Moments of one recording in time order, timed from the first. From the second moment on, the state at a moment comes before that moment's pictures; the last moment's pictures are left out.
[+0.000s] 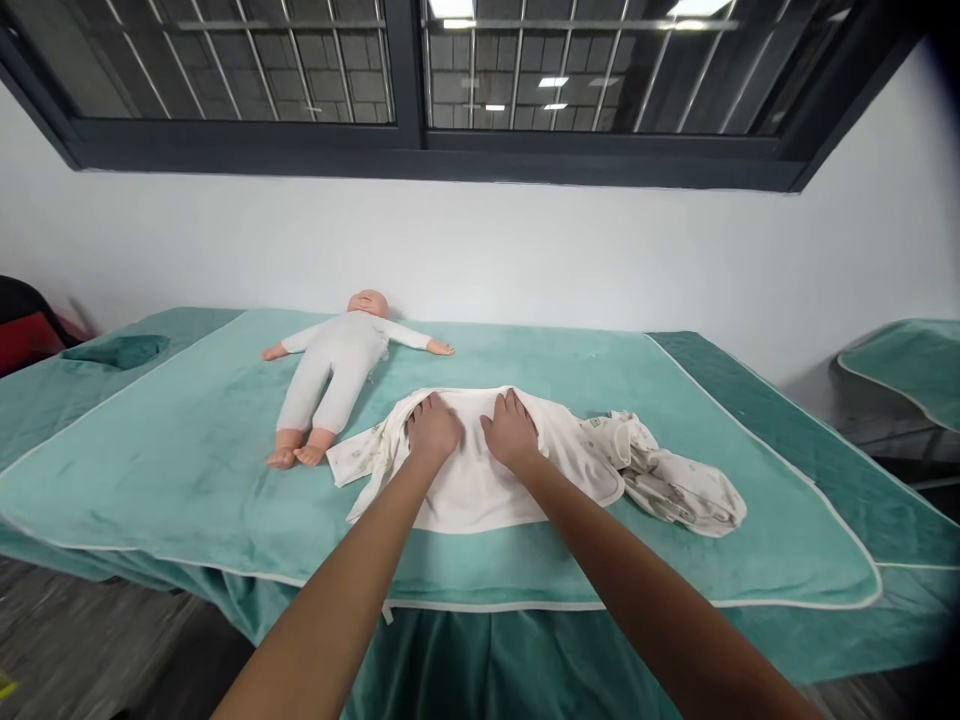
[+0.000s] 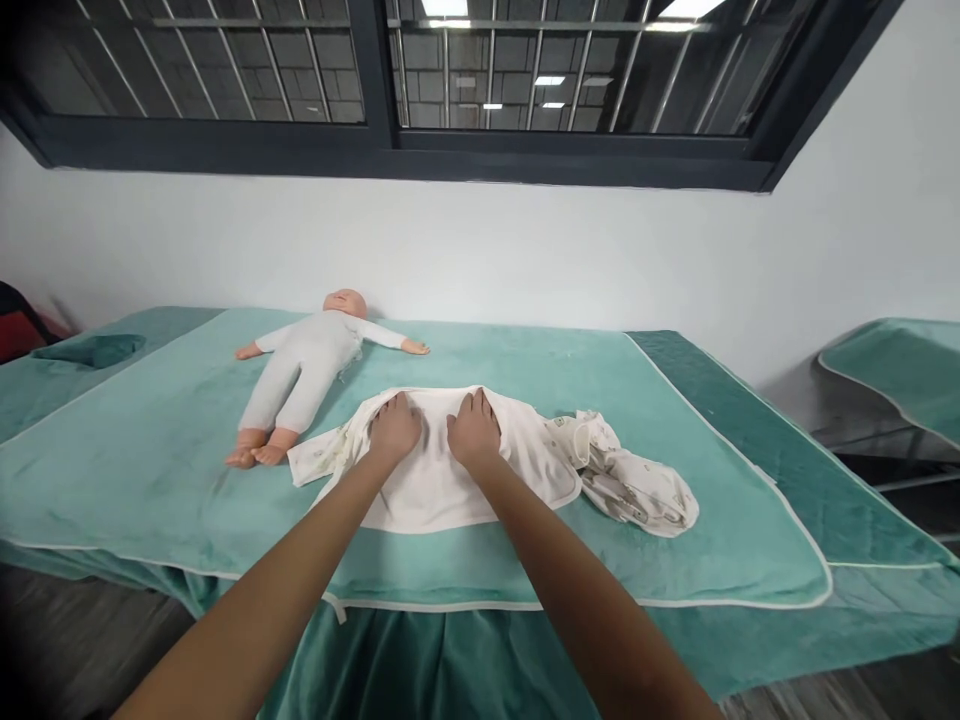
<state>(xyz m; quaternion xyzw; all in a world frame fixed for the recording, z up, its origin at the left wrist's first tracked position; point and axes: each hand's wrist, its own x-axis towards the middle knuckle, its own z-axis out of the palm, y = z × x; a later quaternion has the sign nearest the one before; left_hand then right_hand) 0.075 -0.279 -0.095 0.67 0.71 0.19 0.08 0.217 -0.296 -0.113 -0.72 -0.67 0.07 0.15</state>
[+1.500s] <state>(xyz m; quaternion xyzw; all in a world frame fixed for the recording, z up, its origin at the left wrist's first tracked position) 0.093 -0.183 -0.115 0.67 0.71 0.21 0.03 0.256 -0.206 -0.129 -0.71 -0.68 -0.02 0.21</state>
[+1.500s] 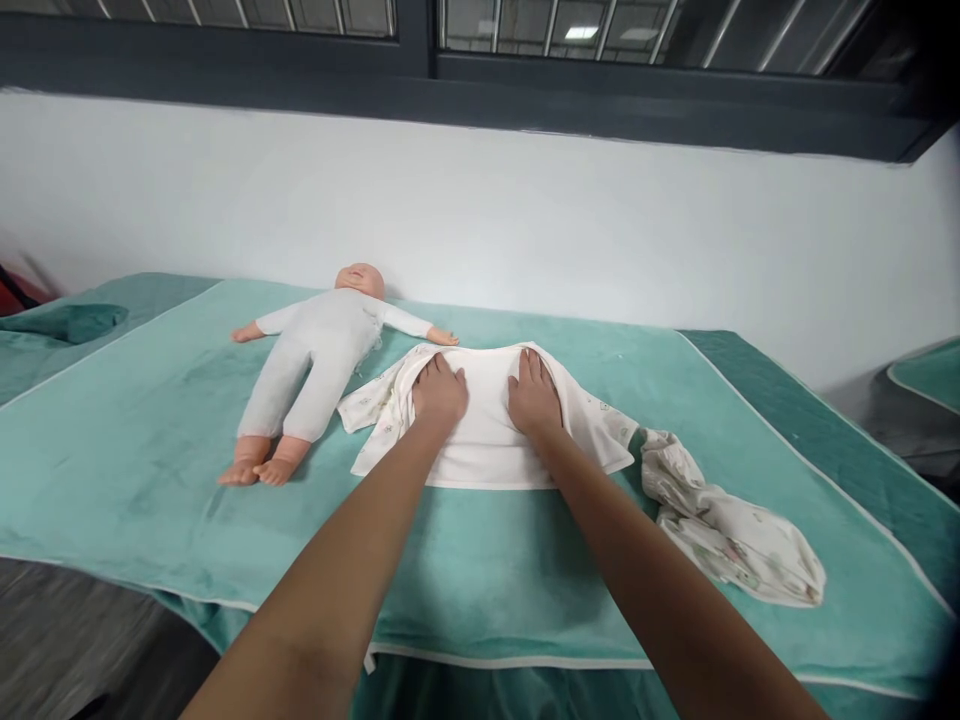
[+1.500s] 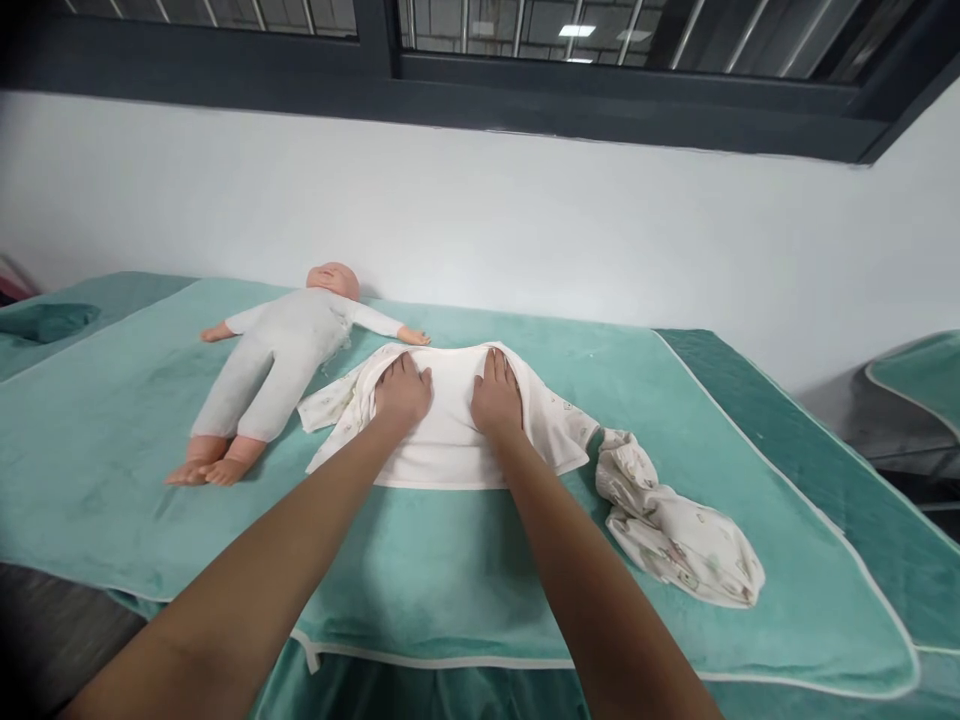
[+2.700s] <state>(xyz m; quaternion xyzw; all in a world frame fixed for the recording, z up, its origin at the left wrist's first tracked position) 0.091 -0.183 -0.125 0.67 0.70 0.24 -0.03 0.241 -0.183 -0.139 -0.69 -0.68 0.02 0.25</state>
